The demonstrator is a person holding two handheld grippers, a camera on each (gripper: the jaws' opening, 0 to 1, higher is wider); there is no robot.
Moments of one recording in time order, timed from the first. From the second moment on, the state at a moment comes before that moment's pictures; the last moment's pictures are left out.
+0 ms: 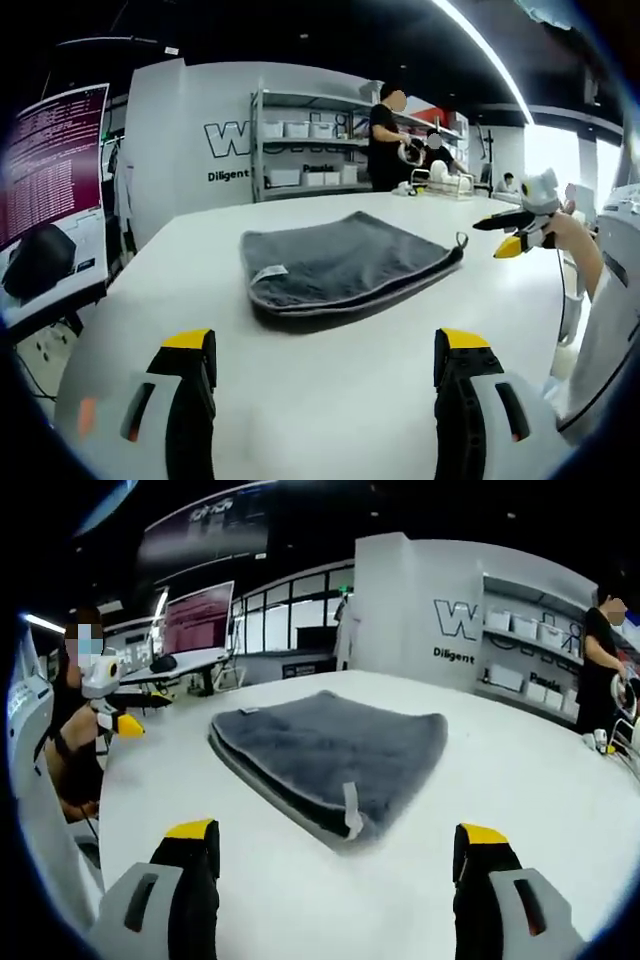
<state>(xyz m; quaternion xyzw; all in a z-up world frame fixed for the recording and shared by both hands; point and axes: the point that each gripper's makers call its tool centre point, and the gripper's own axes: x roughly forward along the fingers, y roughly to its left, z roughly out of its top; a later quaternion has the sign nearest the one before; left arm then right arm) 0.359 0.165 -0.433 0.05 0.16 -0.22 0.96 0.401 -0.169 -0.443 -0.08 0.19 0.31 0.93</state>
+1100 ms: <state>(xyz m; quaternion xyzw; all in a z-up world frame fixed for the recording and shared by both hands) 0.349 0.168 -0.438 0.04 0.17 -0.23 0.96 0.397 -0.154 -0.439 -0.09 0.19 0.32 0.92</state>
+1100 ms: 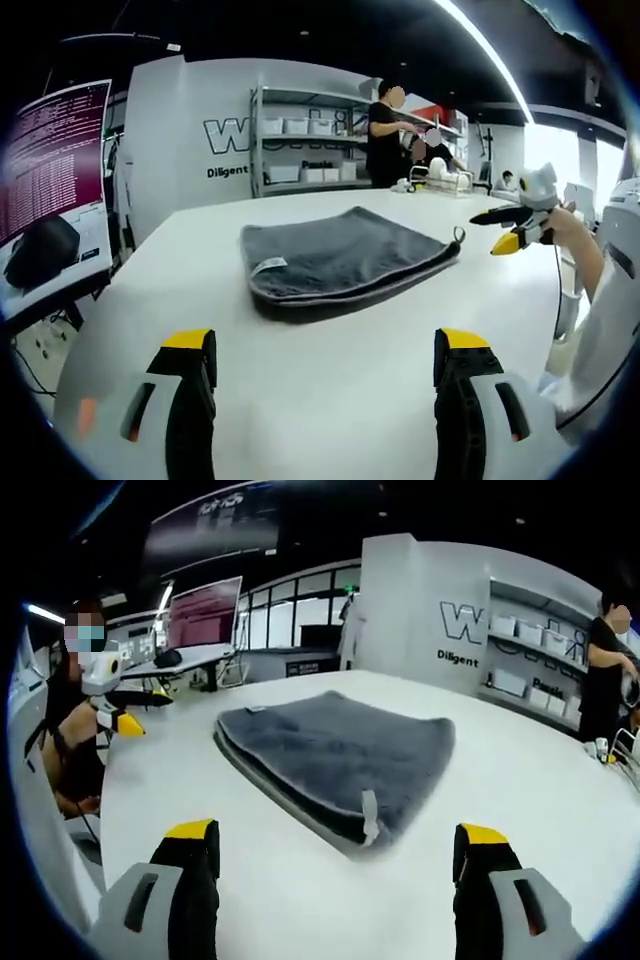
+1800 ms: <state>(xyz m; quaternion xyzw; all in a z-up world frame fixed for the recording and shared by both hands) 0.325 0.188 -0.444 0.05 0.17 -0.22 0.96 0.392 -0.080 -0.434 -0.12 0.18 0.36 0.91</state>
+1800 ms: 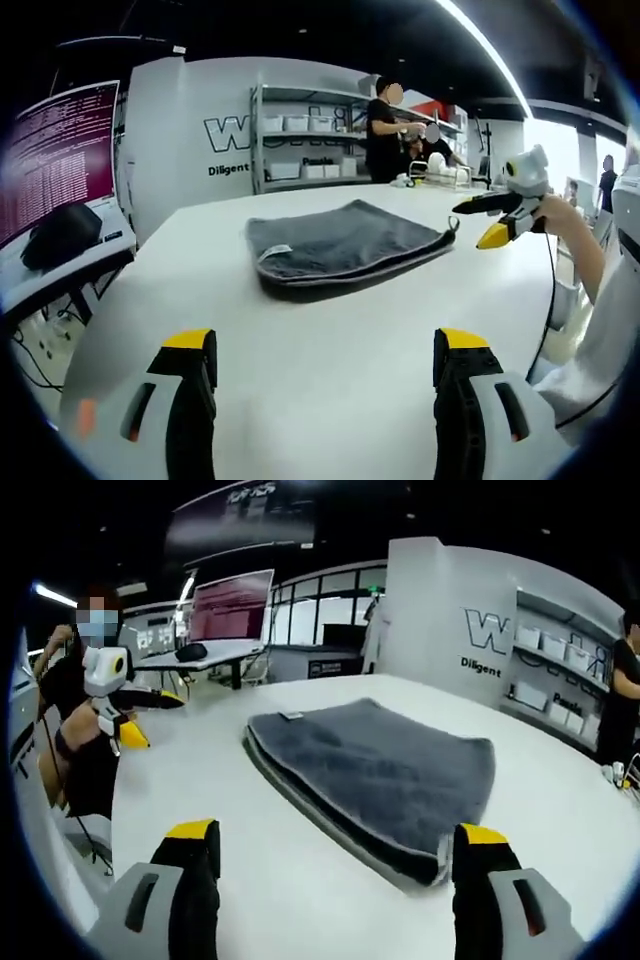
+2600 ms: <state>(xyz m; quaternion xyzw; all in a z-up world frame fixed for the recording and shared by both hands) 0.309 0.201 -0.458 0.05 0.17 -0.24 0.95 0.413 0.047 -0.425 -0.18 0.17 0.43 0.87</state>
